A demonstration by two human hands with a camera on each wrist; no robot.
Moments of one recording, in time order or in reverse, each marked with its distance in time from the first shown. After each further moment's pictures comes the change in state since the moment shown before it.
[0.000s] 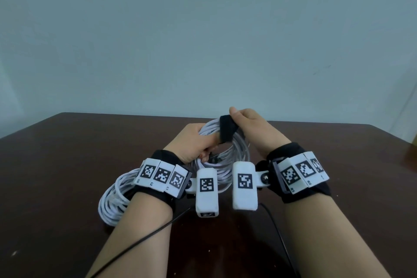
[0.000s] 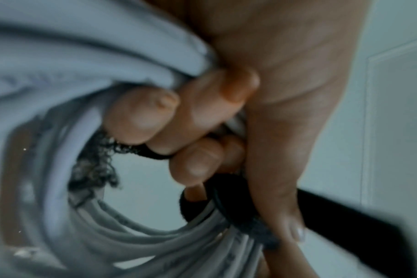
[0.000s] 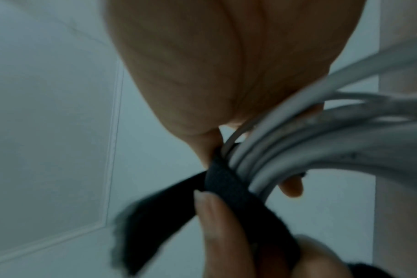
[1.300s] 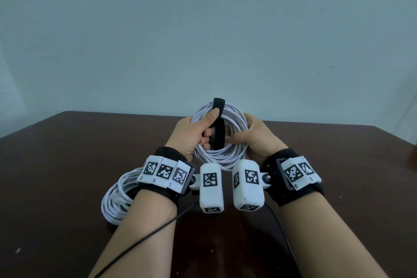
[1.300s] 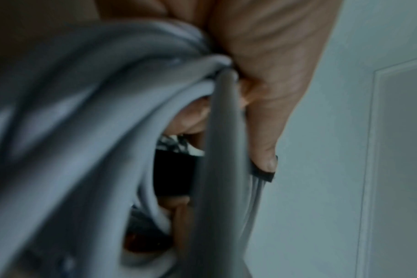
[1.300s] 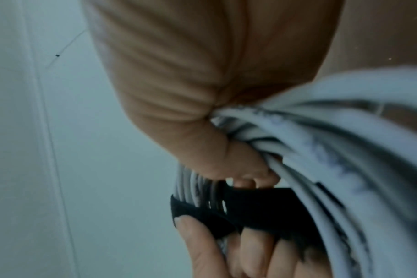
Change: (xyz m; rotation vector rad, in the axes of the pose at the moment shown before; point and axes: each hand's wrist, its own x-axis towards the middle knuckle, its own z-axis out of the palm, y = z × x) left_hand 0.006 0.007 -0.001 -0.314 0.251 -0.042; right_hand 0.003 0.023 0.011 0.558 -0.105 0.044
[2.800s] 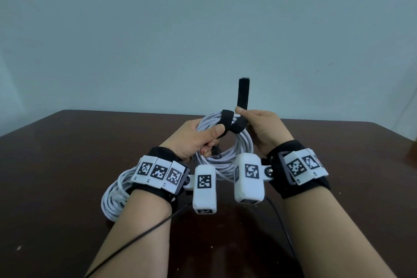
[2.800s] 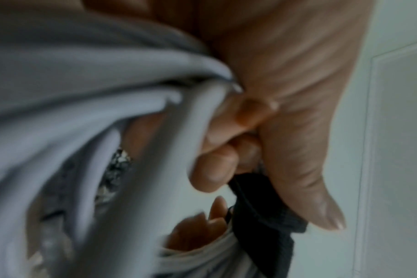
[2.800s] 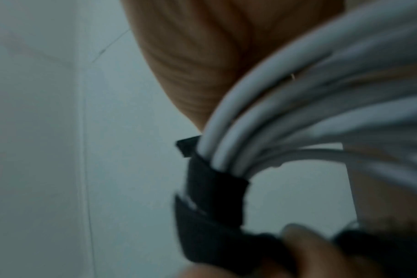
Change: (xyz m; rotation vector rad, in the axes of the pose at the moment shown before) left_hand -0.002 -0.009 -0.011 0.099 -0.382 0.025; right_hand 0.006 -0.008 -0.008 -0.073 0.352 0.039
